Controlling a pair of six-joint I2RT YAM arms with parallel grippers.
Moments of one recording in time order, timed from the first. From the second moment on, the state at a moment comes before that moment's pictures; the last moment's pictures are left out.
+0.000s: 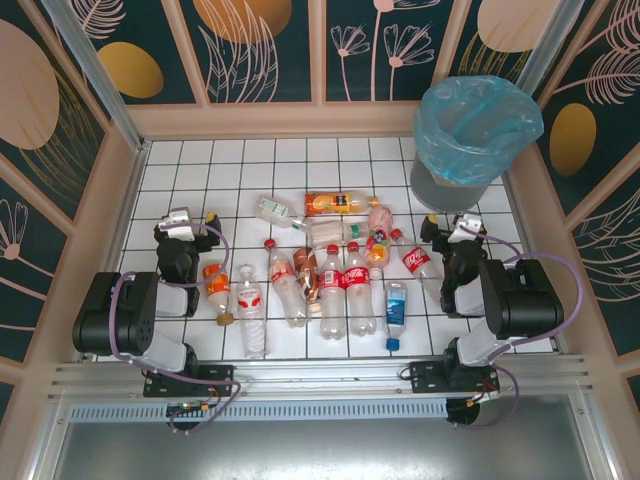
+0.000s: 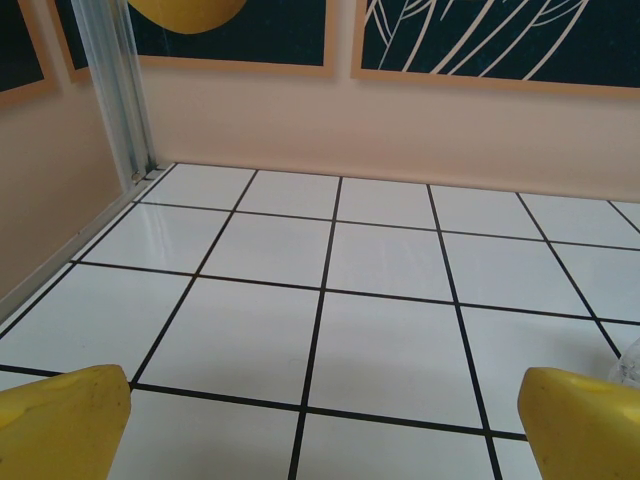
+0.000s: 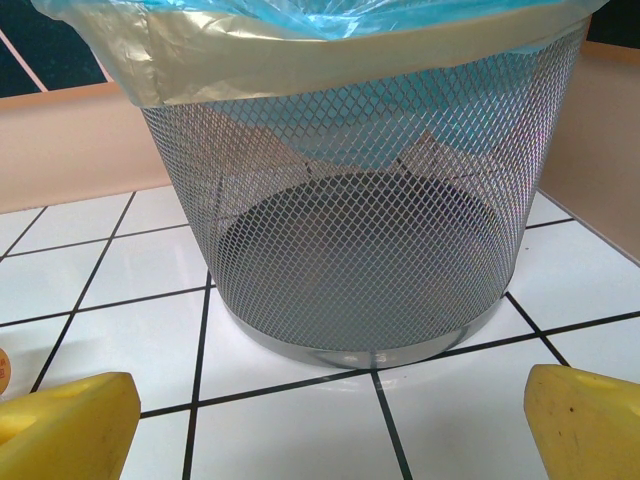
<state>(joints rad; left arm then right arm) 0.00 1.52 0.23 1.17 -0.10 -0.08 0.01 1.57 0.18 1.27 0.12 0.10</state>
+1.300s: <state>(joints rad) -0.07 1.00 0.50 0.47 -0.25 -0.43 0.04 0.70 0.40 0.02 -0.06 0.43</state>
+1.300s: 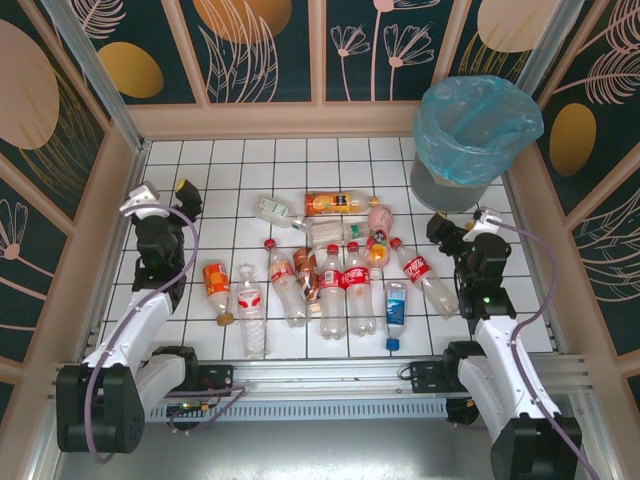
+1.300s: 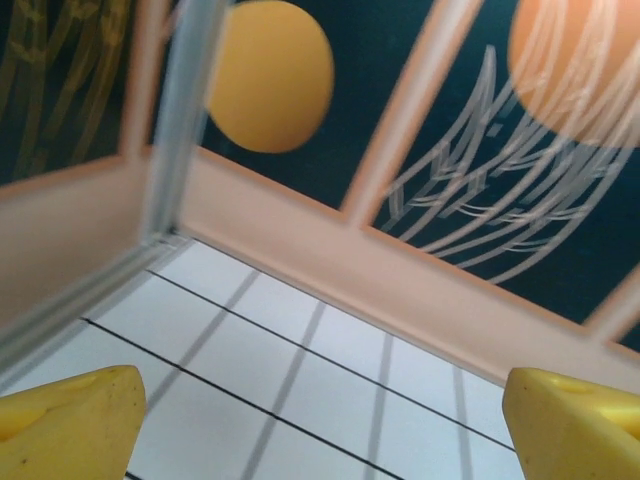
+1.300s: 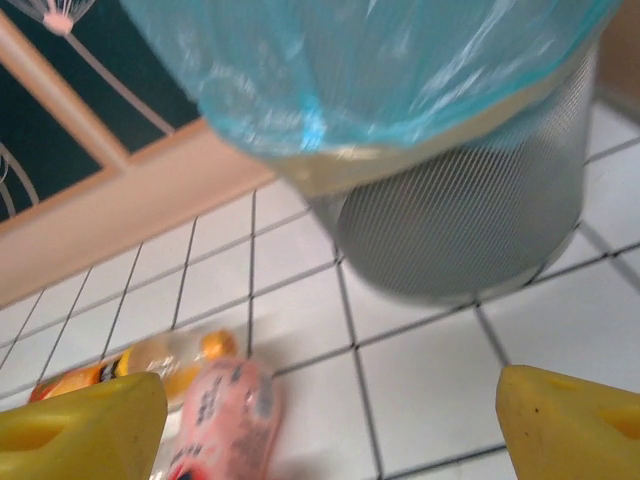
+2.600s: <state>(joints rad) -0.73 1.21 0.86 0.04 0.53 0.29 0.44 1.25 1.01 -0.80 -0.02 0.35</state>
